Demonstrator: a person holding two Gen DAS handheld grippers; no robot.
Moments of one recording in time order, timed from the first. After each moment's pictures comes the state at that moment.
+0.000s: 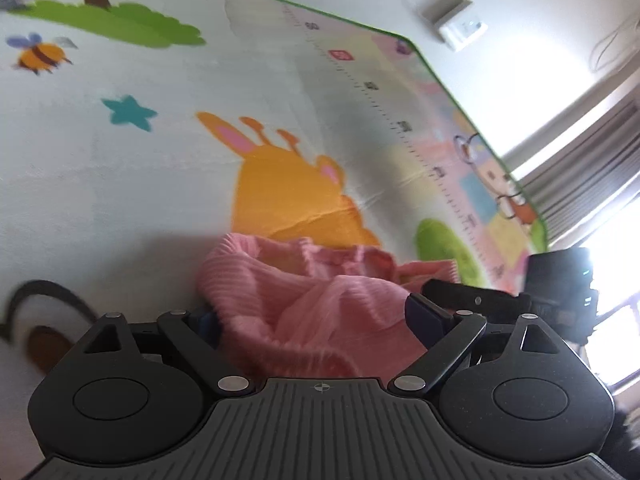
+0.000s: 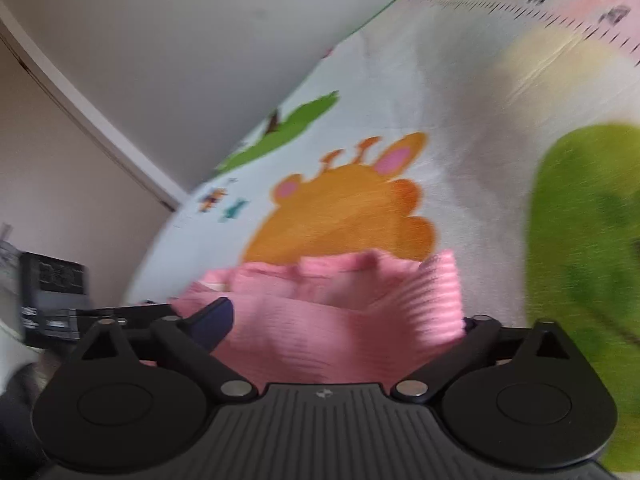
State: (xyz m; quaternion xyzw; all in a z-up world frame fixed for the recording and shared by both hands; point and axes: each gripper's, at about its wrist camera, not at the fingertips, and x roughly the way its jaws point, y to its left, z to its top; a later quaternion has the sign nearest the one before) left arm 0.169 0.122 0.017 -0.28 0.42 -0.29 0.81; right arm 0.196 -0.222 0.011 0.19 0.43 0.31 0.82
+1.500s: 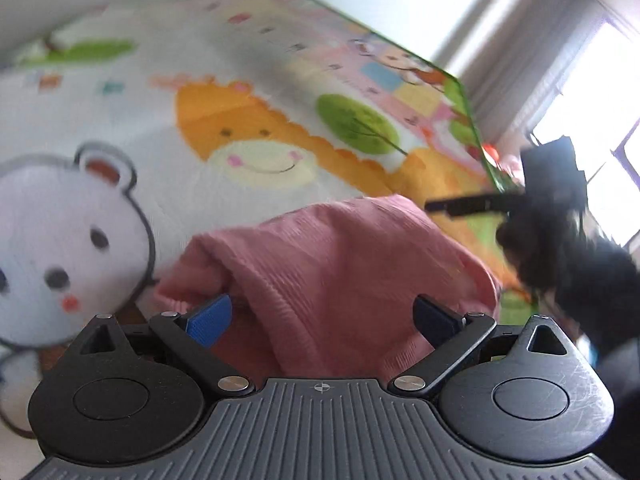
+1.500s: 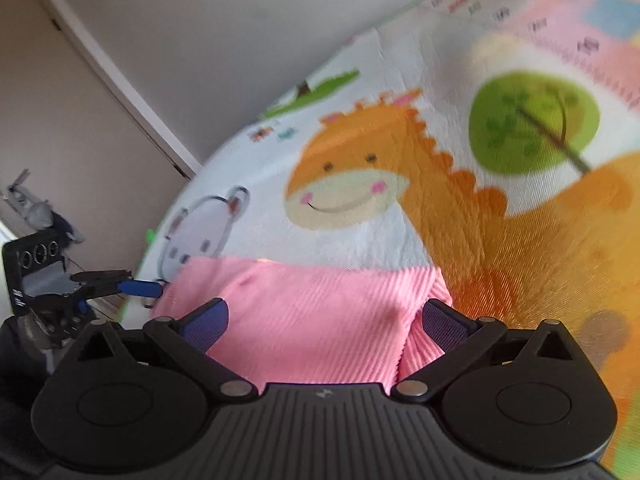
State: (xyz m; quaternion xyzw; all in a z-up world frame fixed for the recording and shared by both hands) left arm -0.026 0.133 0.056 -0.11 0.43 -0.35 0.82; right arm 0.008 -0.257 0.059 0.14 0.45 0.28 0.84
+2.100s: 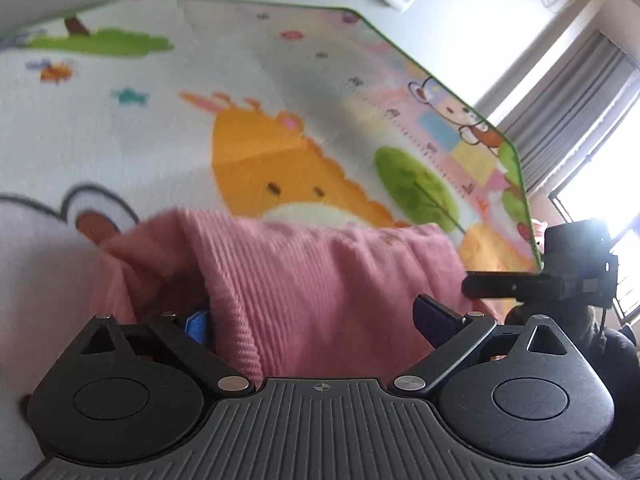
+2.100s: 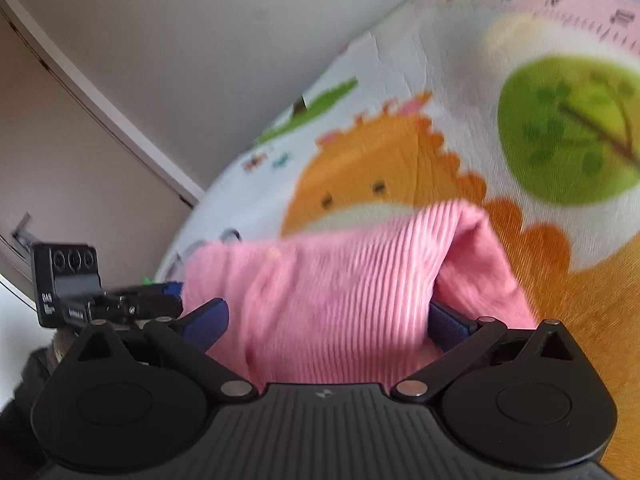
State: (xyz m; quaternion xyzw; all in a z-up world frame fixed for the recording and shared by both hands) left arm 0.066 0.127 0.028 -0.18 0.41 -0.32 0.84; right arm 0.065 -0.226 0.027 0.19 0.43 0.30 0.83
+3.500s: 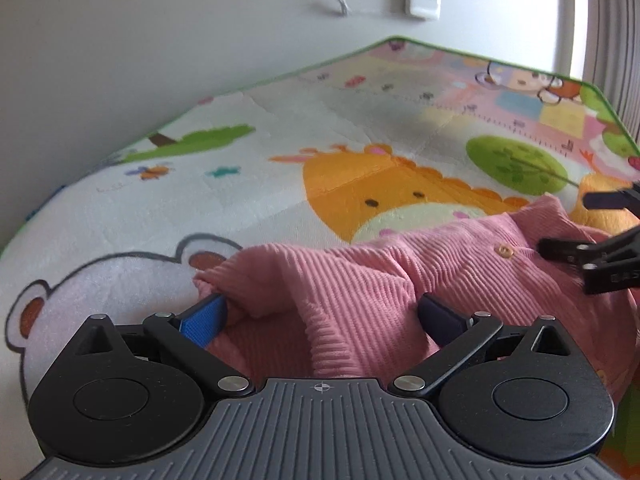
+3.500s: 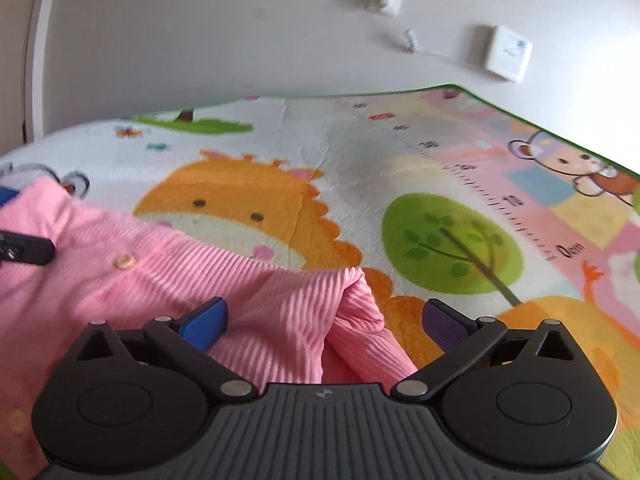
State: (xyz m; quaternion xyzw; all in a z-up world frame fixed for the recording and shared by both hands) left arm 0.001 0.098 0.023 0.02 0.29 -0.13 0.95; right arm -0.006 -0.155 0.023 -0.12 0.27 0.05 0.96
